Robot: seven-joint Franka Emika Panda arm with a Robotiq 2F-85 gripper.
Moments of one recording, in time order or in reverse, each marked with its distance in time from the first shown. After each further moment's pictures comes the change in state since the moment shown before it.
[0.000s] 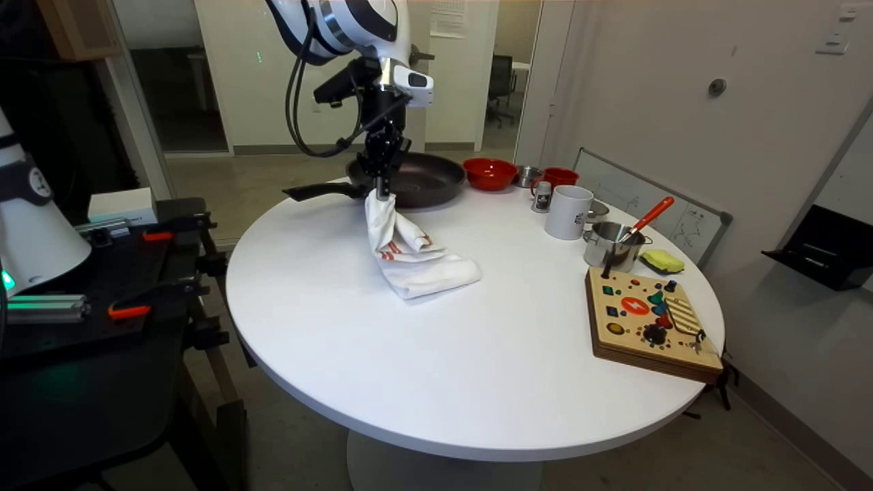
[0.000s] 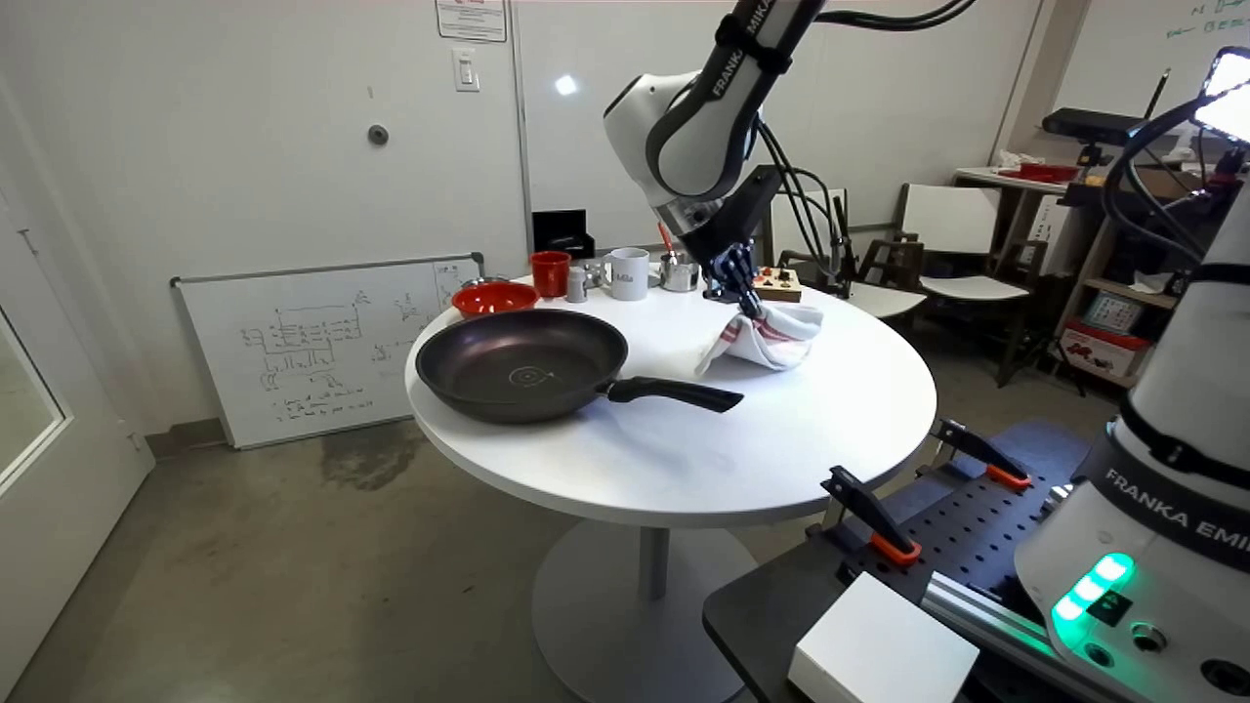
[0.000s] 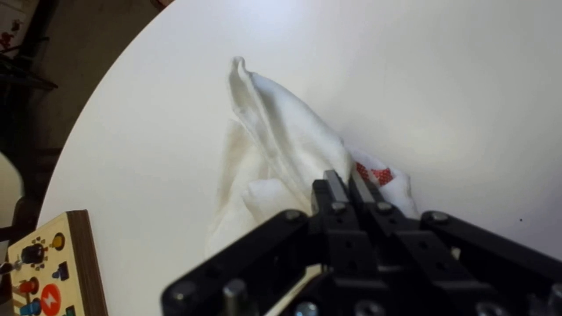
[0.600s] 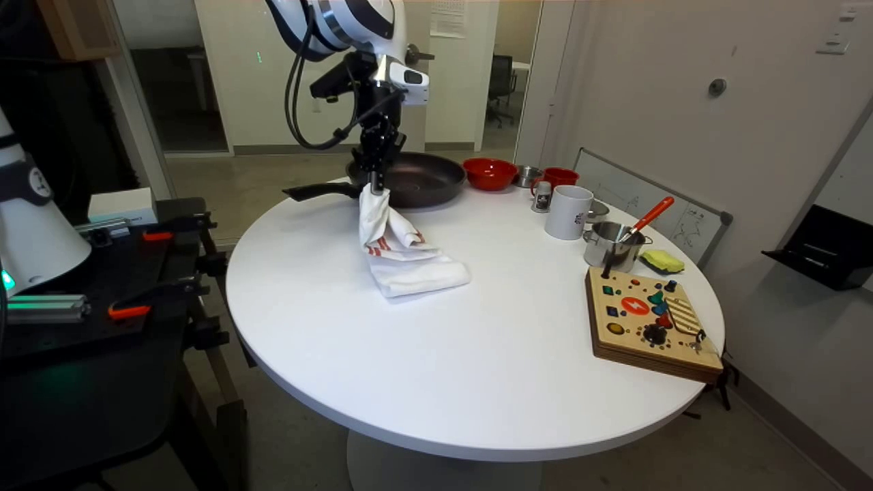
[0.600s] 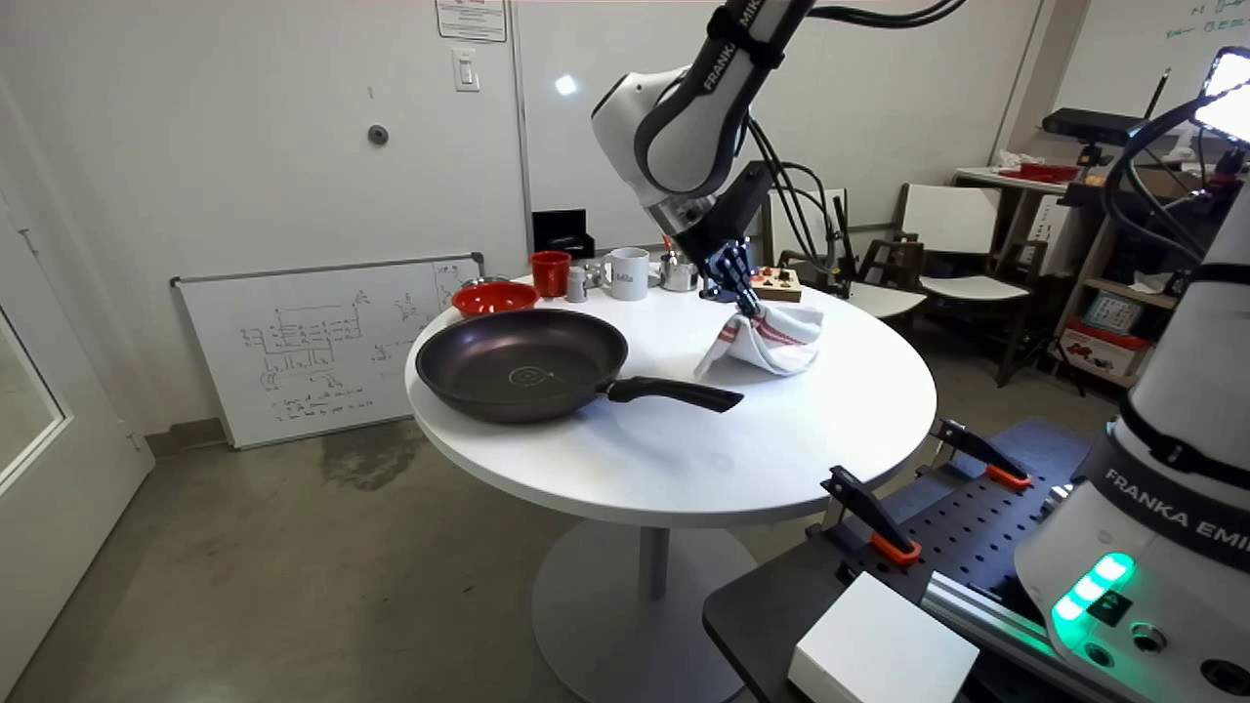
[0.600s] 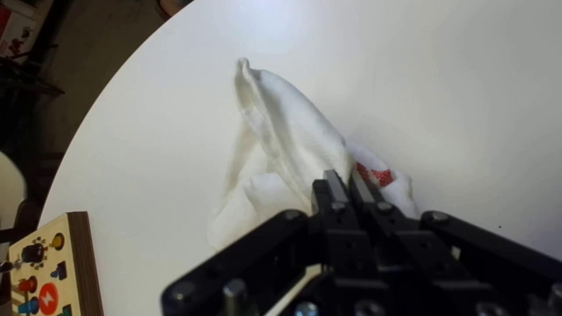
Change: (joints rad) arm -0.001 -0.002 0.036 0.011 0.001 -0.058 0.006
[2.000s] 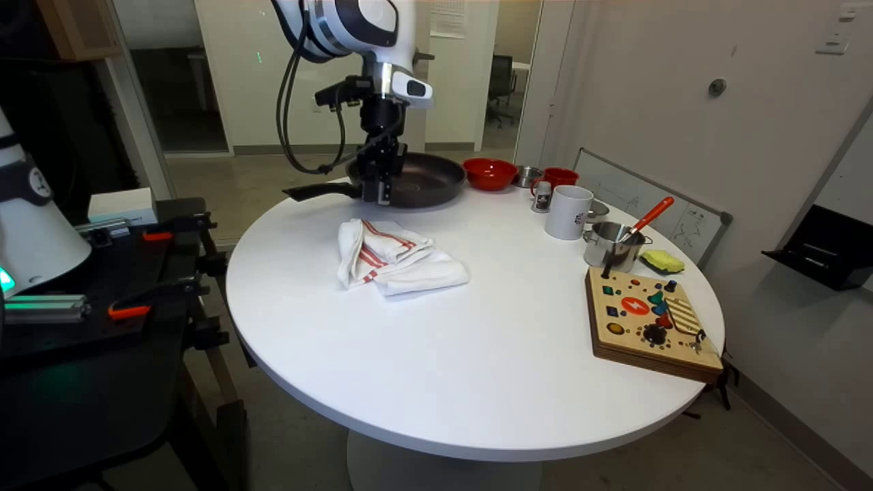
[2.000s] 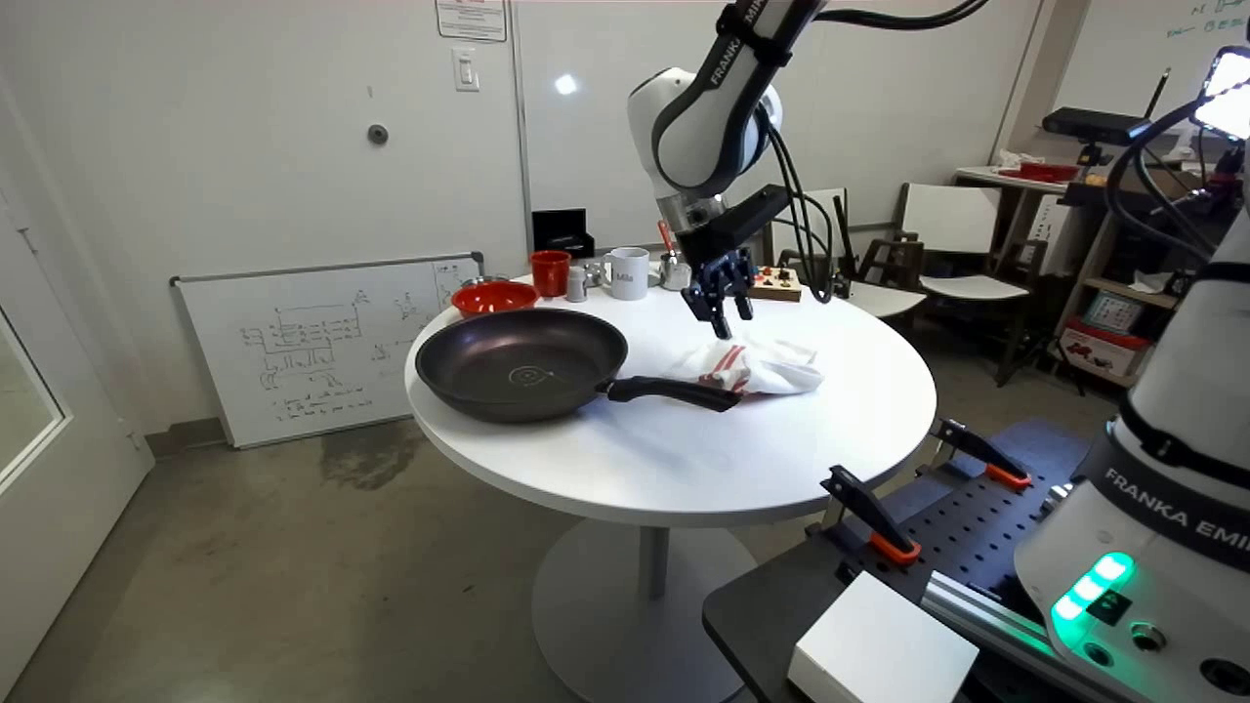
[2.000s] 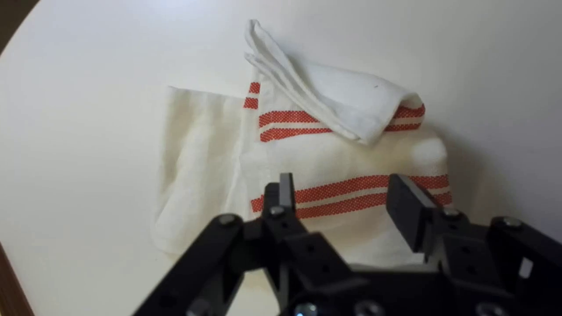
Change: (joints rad) arm -0.100 -0.003 0.024 -0.048 0.188 0.214 -0.033
